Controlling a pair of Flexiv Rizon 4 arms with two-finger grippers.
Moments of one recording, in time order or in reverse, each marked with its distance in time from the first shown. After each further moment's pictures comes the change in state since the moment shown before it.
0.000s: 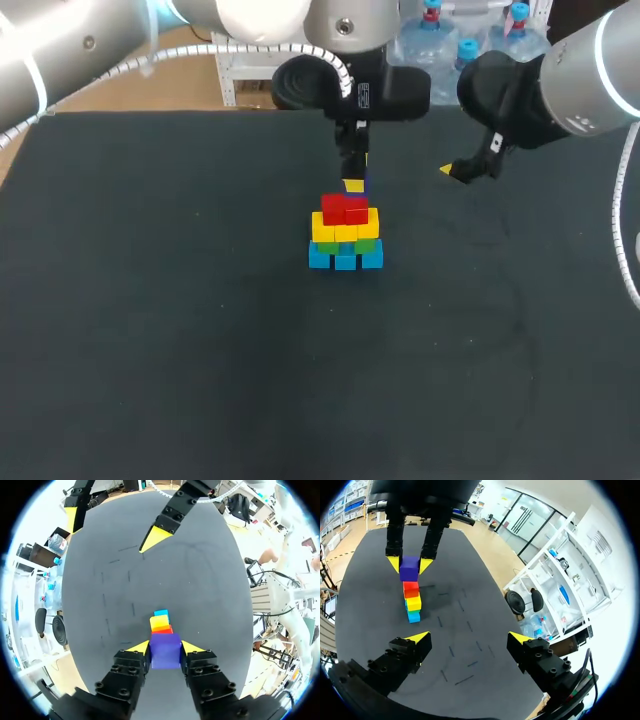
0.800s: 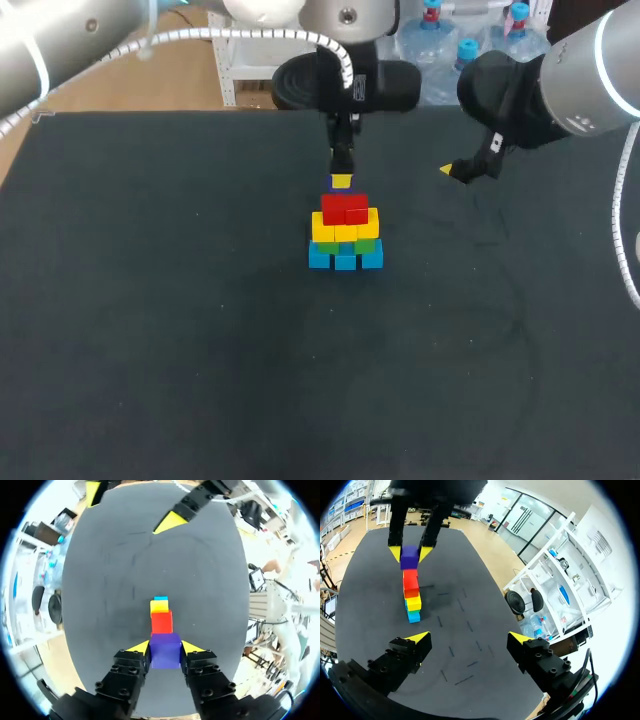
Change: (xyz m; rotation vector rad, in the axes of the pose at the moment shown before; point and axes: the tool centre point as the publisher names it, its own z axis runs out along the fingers) left arm 0.019 -0.007 -0.013 0.027 0.078 -0.179; right arm 0.000 0.000 0.000 0.000 0.000 0.000
